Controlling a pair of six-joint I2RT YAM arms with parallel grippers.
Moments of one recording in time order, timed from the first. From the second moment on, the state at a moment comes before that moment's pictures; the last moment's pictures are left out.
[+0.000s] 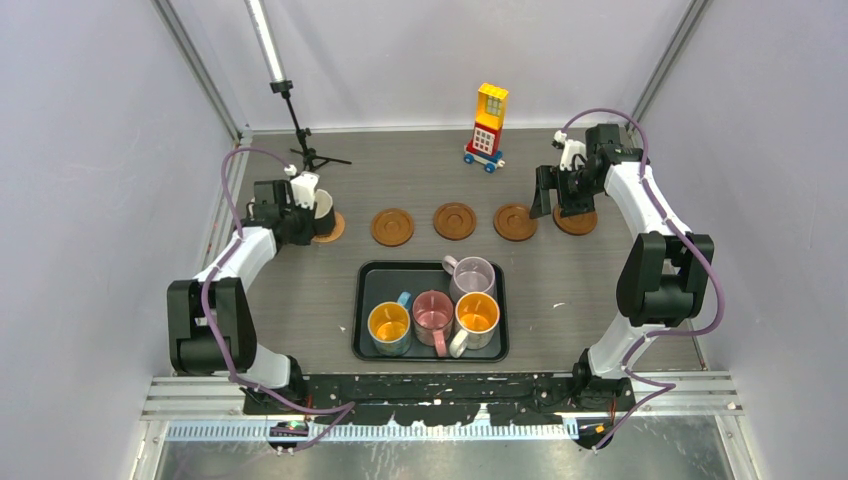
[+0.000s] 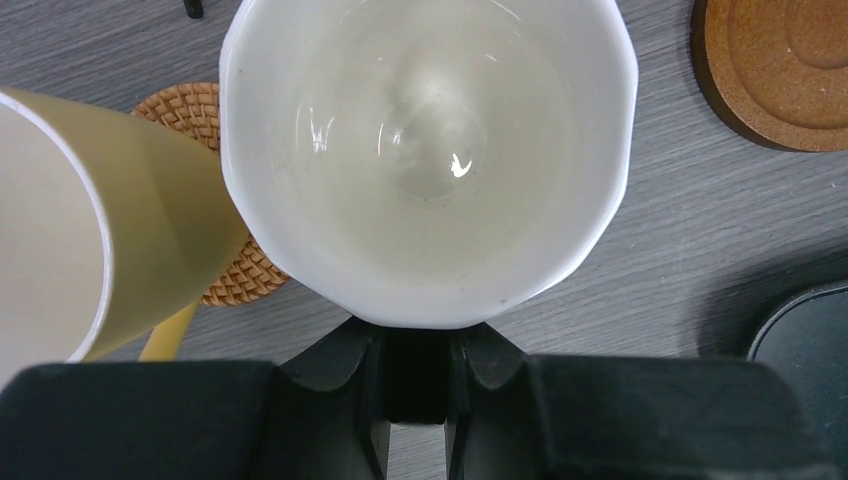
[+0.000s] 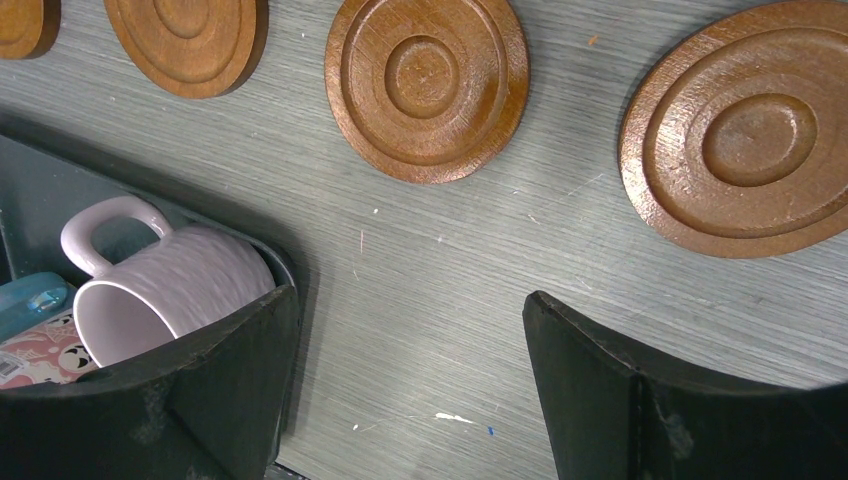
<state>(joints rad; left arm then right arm) 0.04 1.46 0.90 -0.26 0.19 0.29 -0.04 1.73 1.45 -0.88 -0.39 -0.14</state>
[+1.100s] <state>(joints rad) 0.05 1.31 1.03 -0.53 0.27 0.43 -0.04 1.74 1.47 -0.88 -0.39 -0.14</state>
